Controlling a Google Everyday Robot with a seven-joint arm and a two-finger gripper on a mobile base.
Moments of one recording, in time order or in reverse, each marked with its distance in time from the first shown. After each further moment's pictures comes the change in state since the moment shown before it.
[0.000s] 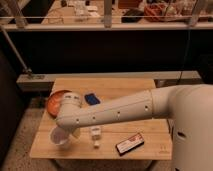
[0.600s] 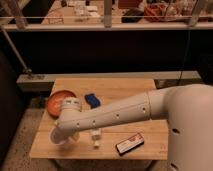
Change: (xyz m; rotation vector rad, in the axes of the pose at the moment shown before) arm -0.011 0.004 0.020 0.014 -0.023 -0.026
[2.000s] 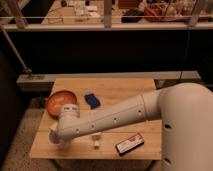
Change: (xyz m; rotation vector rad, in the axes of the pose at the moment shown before) arm -0.018 0.011 0.021 -0.006 -0.025 -0.051
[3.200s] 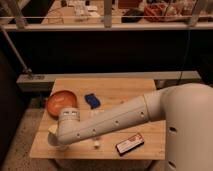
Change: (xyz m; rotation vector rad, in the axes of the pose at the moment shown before) arm -0.011 0.007 -0.009 0.006 0.020 -0.036
